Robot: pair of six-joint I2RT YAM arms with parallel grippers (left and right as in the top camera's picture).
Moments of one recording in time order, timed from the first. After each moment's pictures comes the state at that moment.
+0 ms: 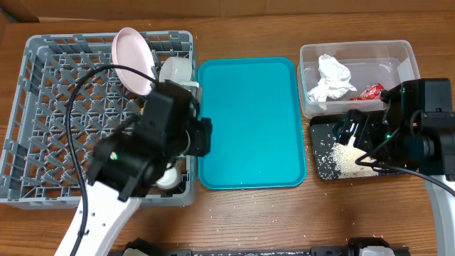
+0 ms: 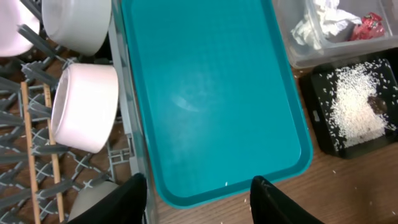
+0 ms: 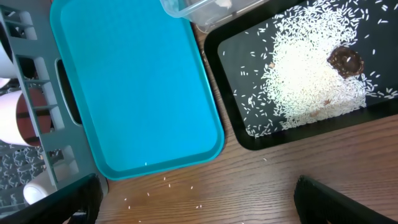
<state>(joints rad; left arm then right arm) -0.48 1.20 1.37 -1.09 -0.01 -0.36 -0.01 1.18 1.40 -1.39 -0.24 0.38</state>
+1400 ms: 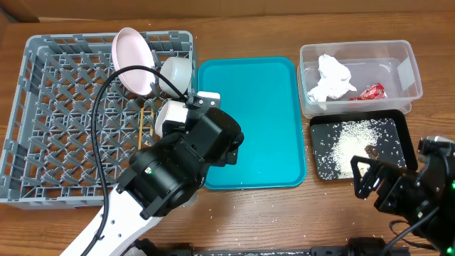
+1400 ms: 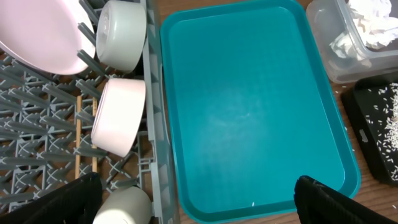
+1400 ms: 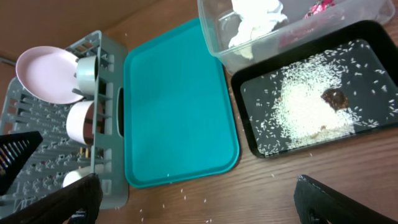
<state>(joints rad) -0.77 1.22 1.37 -1.11 -0.42 -0.53 -0.01 0.74 1.40 -1.42 -0.23 0.38</state>
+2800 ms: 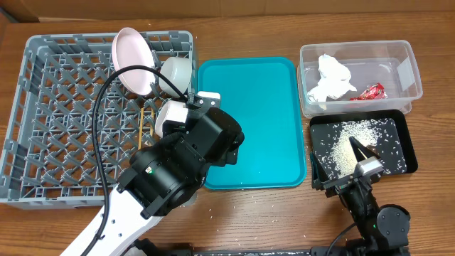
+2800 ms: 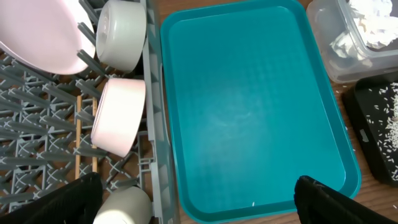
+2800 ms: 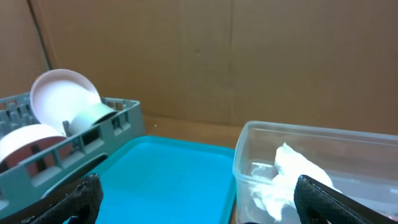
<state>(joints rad) -0.77 1.22 1.37 -1.11 -0.42 -0.53 0.16 0.01 0.06 0.02 -0.20 0.04</state>
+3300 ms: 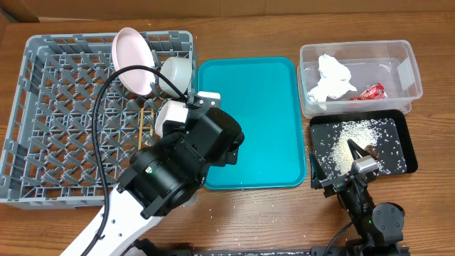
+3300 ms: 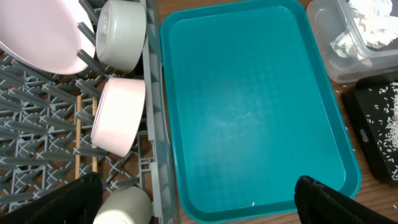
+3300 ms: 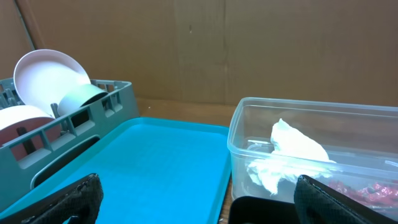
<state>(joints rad) -0.77 1.22 1.37 -1.11 -0.42 -0.53 0.16 0.01 0.02 -0.01 -0.18 0.04</state>
